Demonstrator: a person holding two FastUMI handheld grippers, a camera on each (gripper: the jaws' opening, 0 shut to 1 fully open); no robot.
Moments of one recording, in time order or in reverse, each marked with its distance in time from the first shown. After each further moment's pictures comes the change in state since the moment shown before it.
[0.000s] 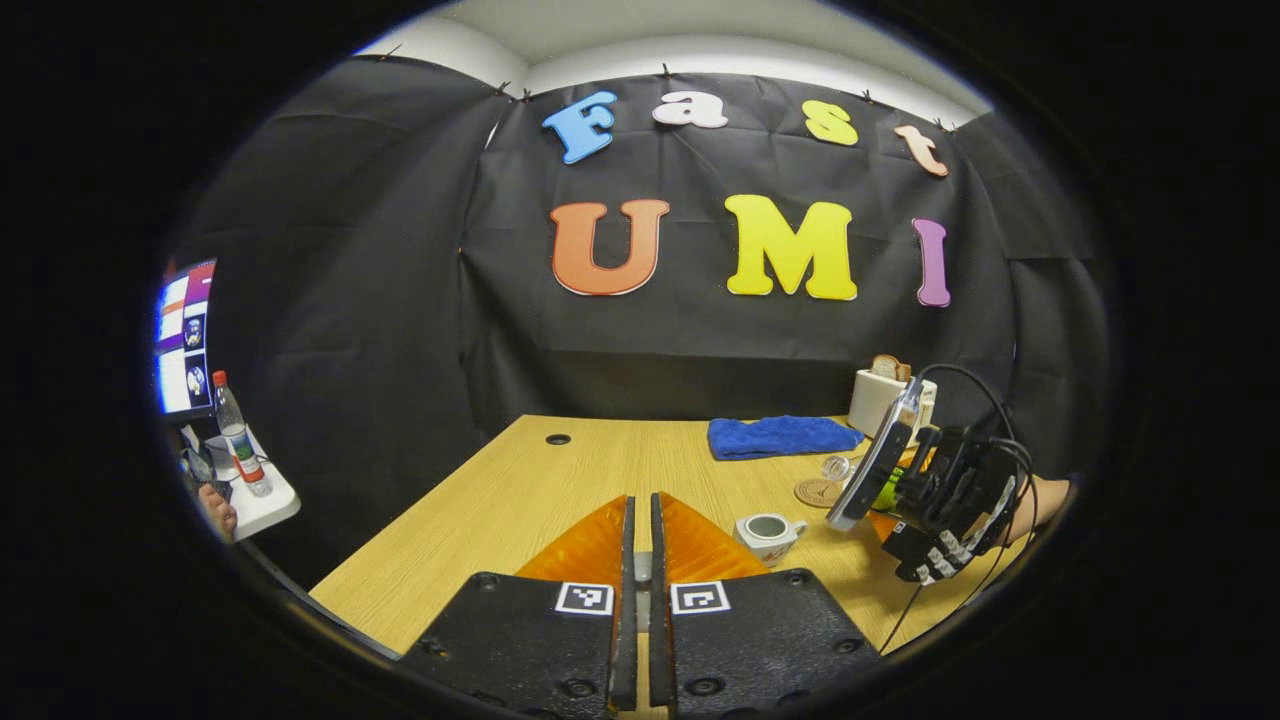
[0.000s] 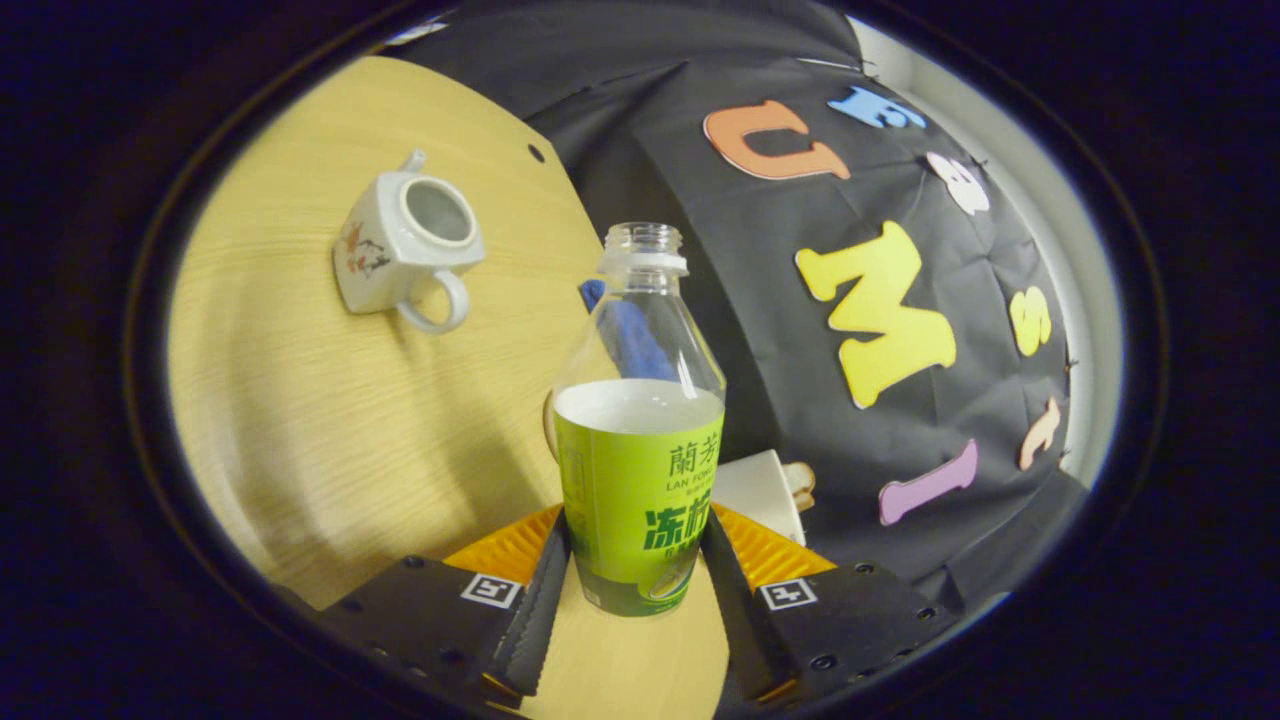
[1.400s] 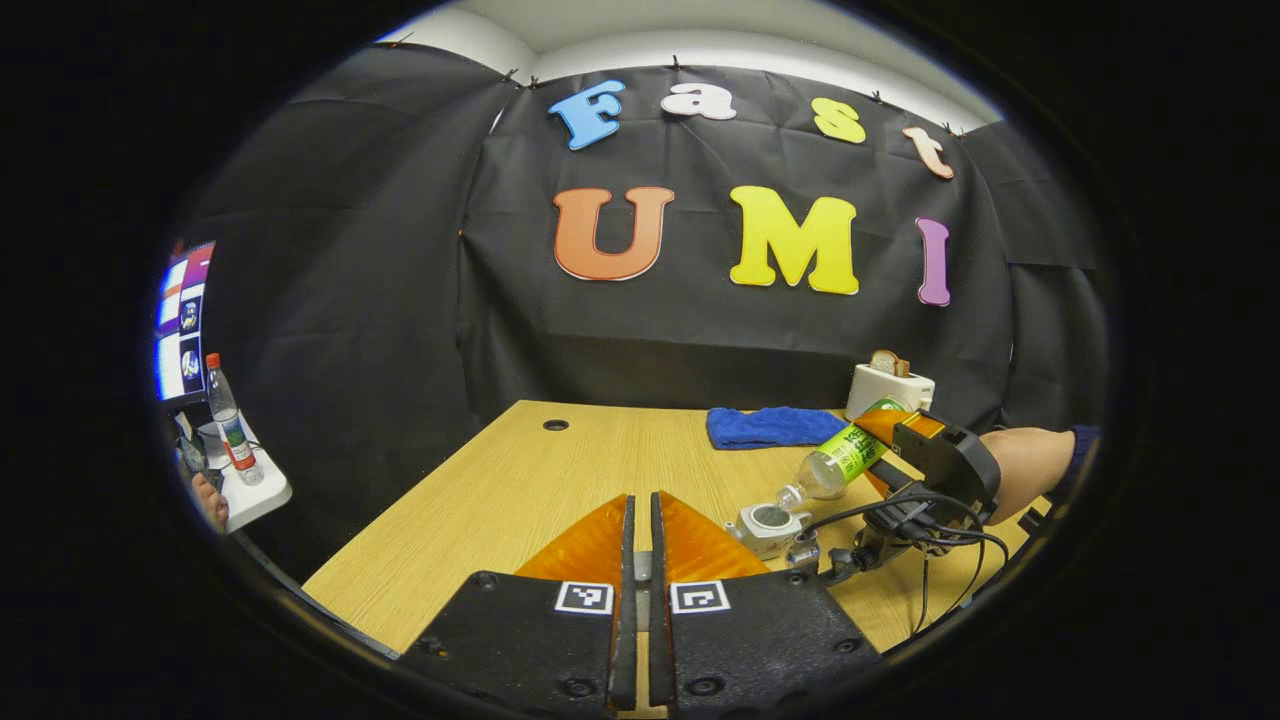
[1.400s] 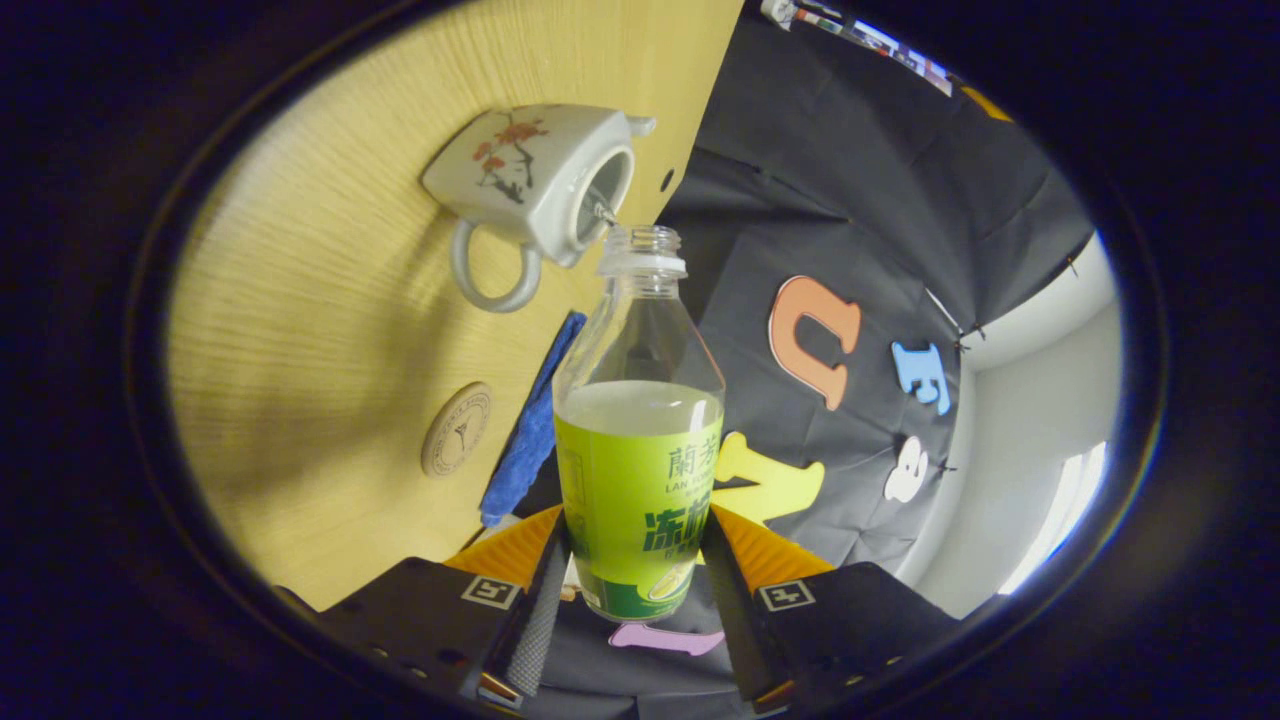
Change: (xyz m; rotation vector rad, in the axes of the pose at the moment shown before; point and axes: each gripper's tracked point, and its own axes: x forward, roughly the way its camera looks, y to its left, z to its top) left arm 0.001 0.005 -0.011 -0.019 0.029 -0.027; right arm 0.000 -0.037 0.076 -0.747 -0.210 -0.349
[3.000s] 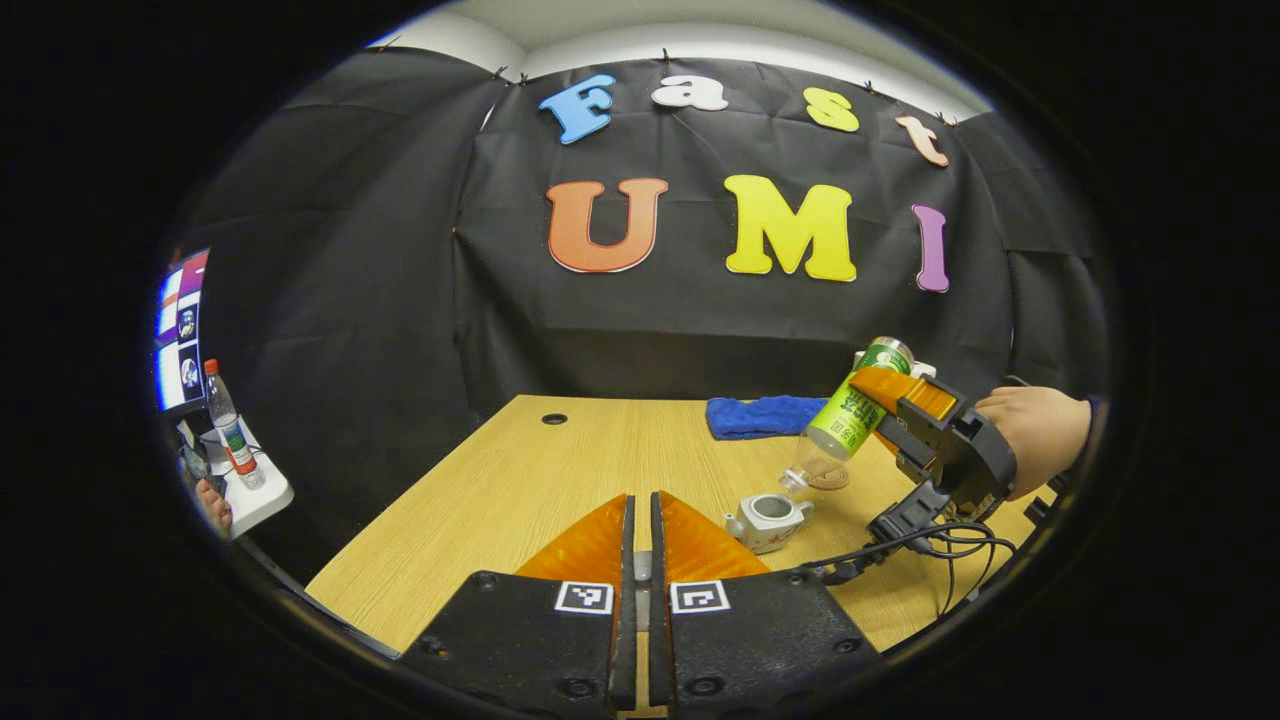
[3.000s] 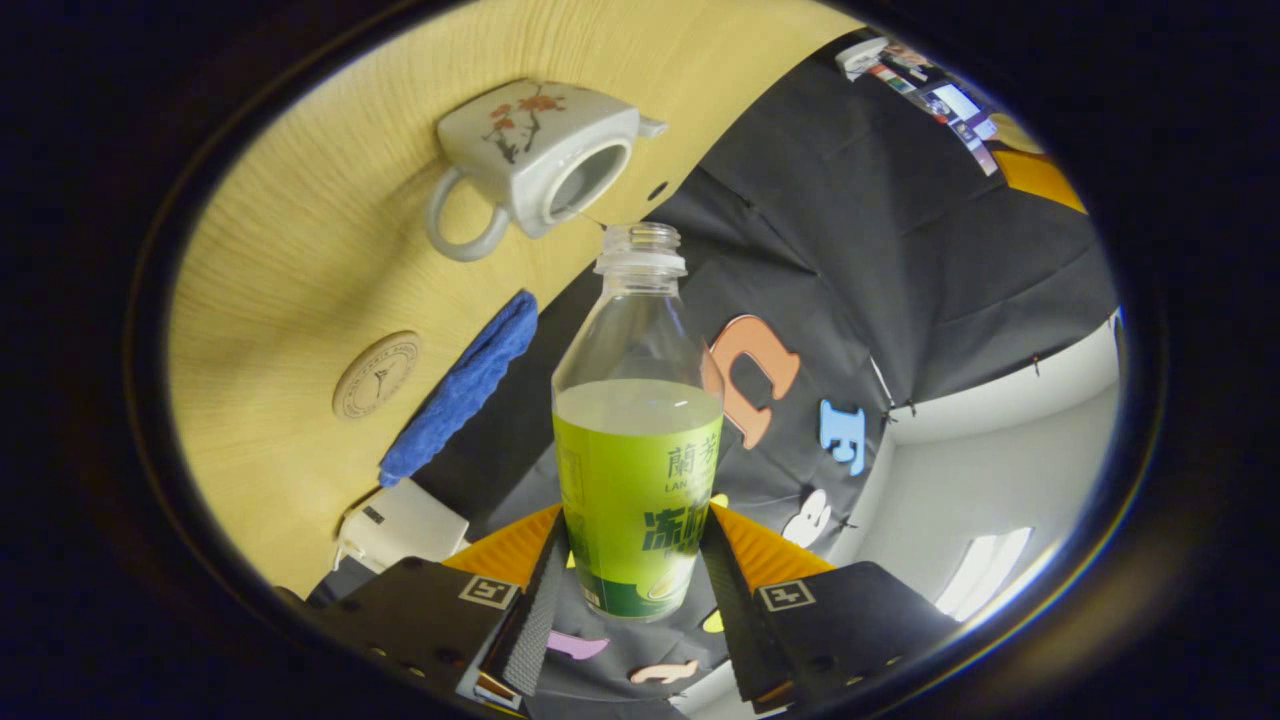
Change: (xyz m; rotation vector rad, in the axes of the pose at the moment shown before) left arm 0.004 -0.001 -0.010 0.024 0.034 0.009; right arm -0.003 -0.048 0.004 -0.232 -0.038 -0.219
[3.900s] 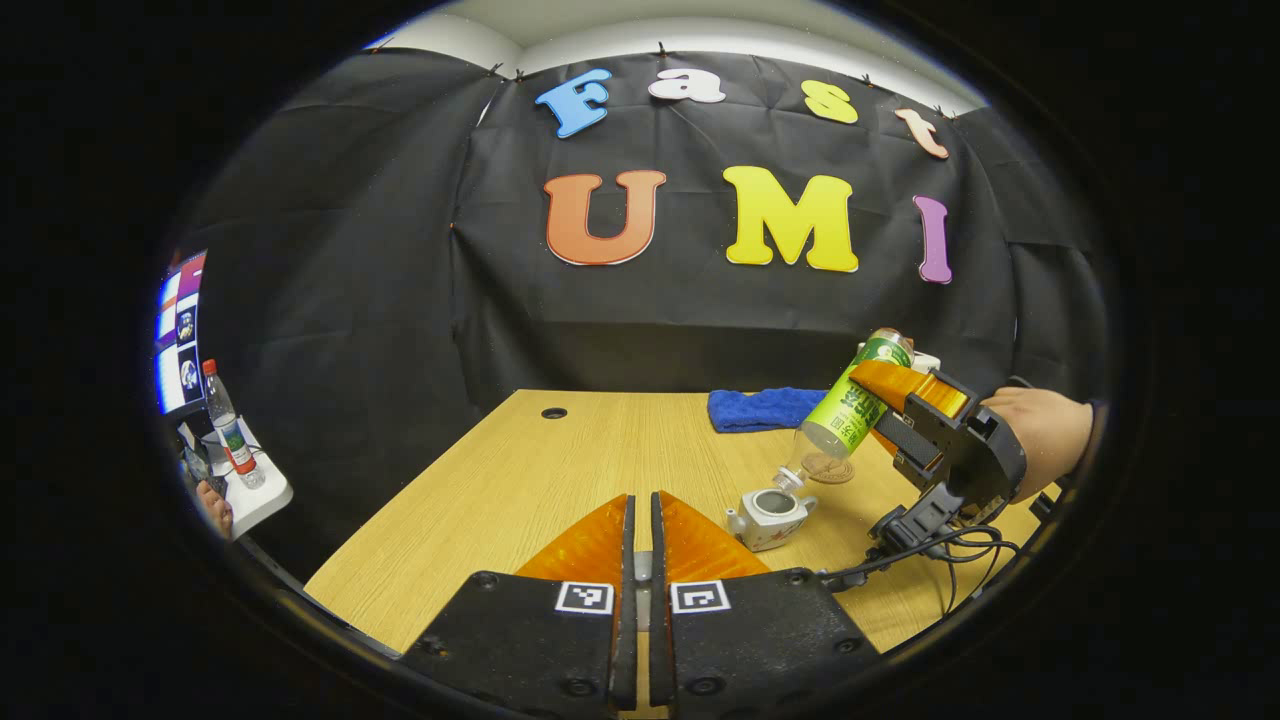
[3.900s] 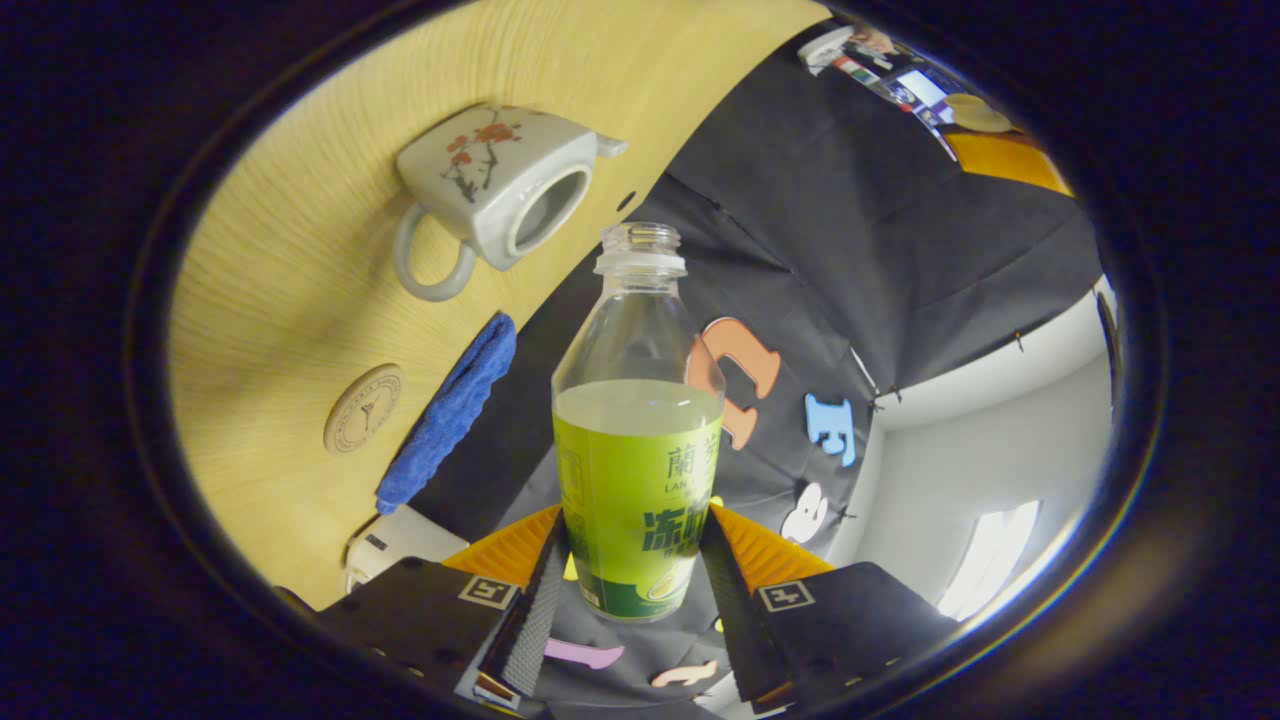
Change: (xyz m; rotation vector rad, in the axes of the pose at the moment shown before) left arm 0.005 -0.008 -0.003 -0.005 0.006 -0.017; right arm -0.002 0.008 -0.004 0.162 -0.010 -0.024
